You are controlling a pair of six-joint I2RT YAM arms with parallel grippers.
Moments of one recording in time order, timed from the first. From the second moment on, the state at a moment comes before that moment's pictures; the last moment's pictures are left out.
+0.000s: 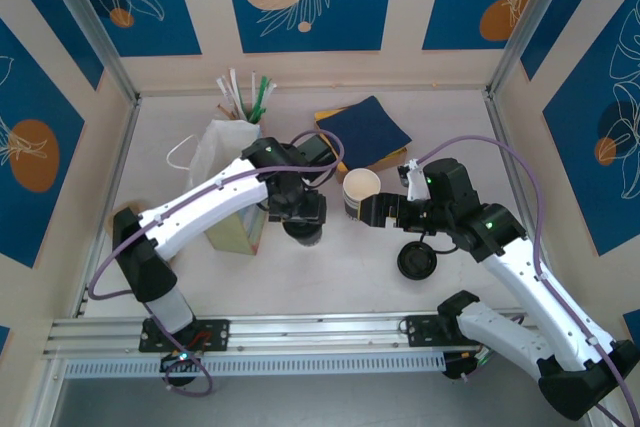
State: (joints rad) left arm -0.93 1.69 1.70 -1.38 0.00 -0.80; right arm 0.51 0.85 0.95 -0.85 -0.38 0.60
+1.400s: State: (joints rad) left arm -0.94 1.56 2.10 -1.70 -0.13 -0.76; right arm 0.56 0.94 0.98 -0.80 -0.40 0.60
